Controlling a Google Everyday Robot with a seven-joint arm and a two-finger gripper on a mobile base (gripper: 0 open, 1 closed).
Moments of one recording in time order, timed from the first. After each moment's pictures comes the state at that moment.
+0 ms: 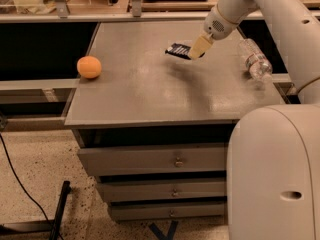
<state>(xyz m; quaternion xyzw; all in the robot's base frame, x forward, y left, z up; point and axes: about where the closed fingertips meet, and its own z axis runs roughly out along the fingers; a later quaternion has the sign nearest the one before) 0.746 -0.135 0.872 -0.49 0.83 0.10 0.24</state>
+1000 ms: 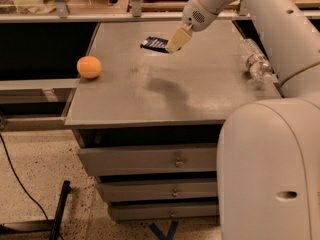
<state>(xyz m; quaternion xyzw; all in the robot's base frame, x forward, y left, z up) 0.735 -0.065 0.904 -0.55 0.78 0.14 0.26</state>
